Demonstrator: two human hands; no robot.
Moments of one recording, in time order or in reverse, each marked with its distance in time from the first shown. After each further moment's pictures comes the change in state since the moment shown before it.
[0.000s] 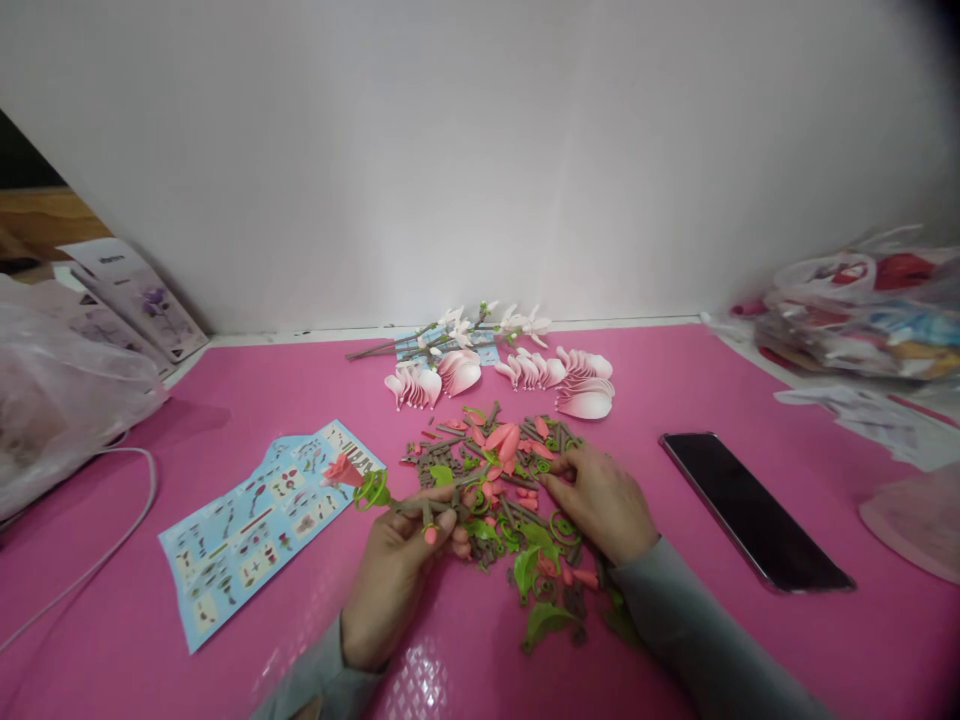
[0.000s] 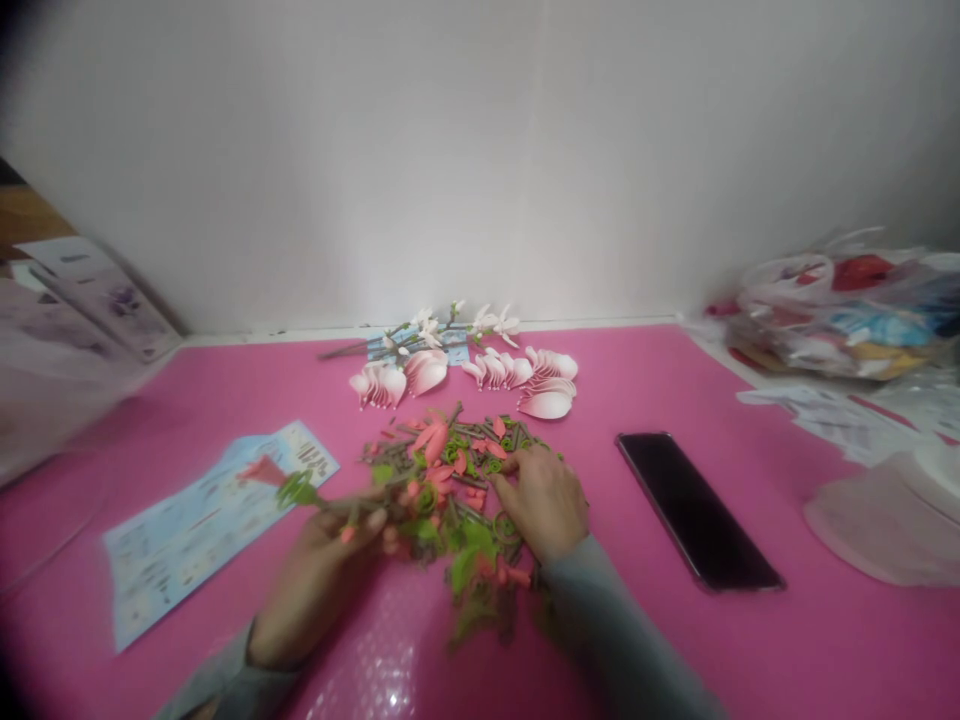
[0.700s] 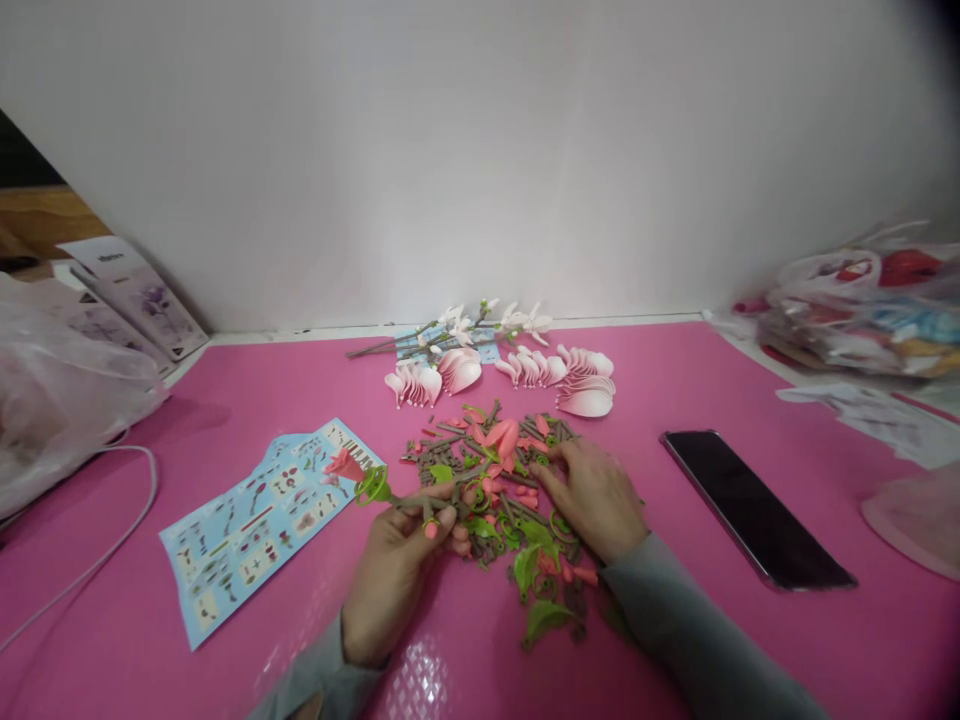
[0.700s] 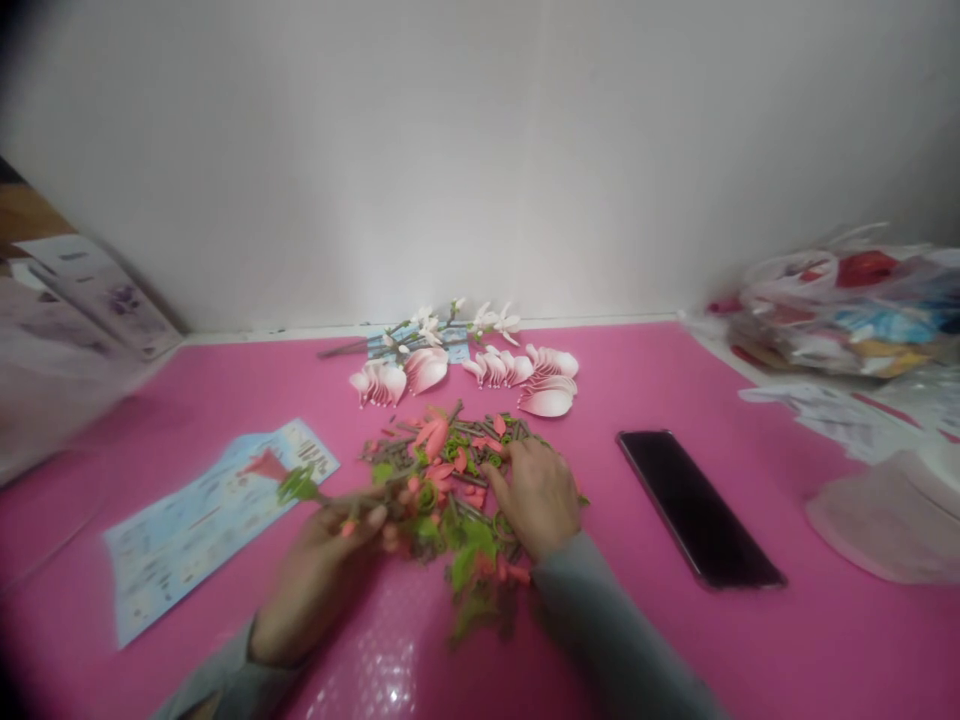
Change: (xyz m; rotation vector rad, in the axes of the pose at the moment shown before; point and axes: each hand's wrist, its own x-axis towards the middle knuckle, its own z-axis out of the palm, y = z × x) left_hand 0.000 0.003 0.001 0.014 0.004 -0.007; right_hand 0.000 -0.002 0.007 0.022 0.081 -0.089
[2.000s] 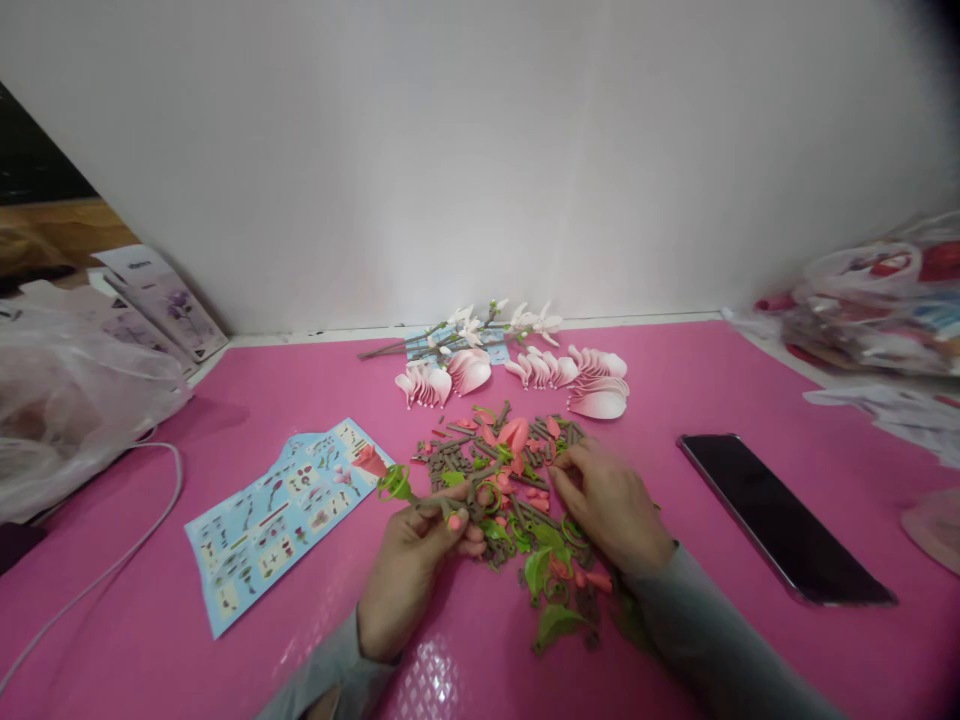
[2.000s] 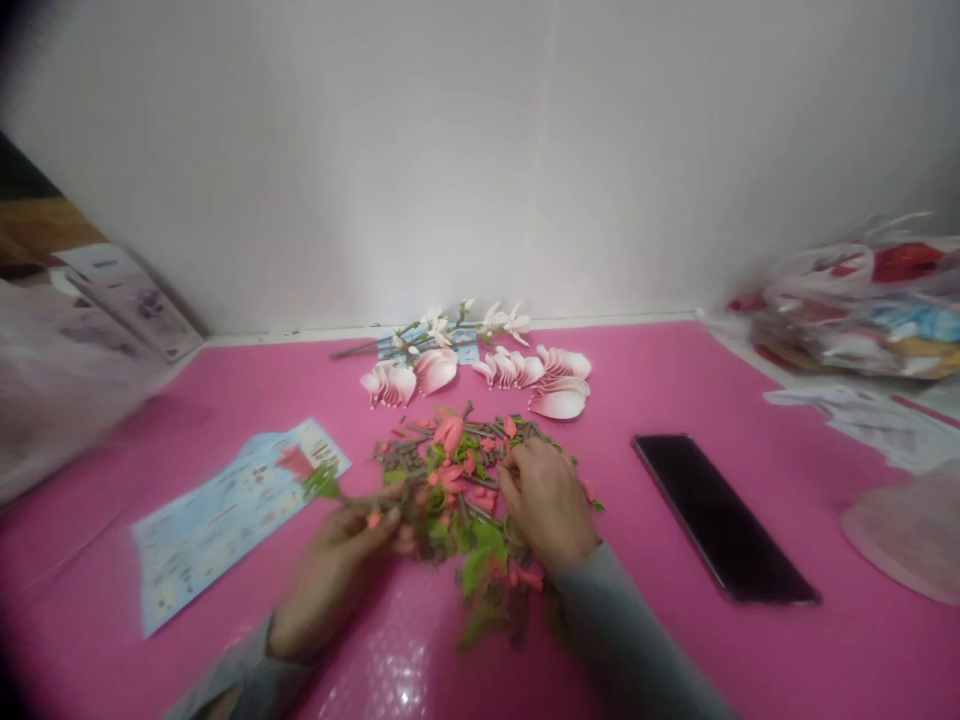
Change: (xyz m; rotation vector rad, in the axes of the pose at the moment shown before) left_hand 0.001 0.000 0.000 0.114 0.029 -0.040; right_hand -0.001 -0.006 -0.010 0.140 0.002 -0.102
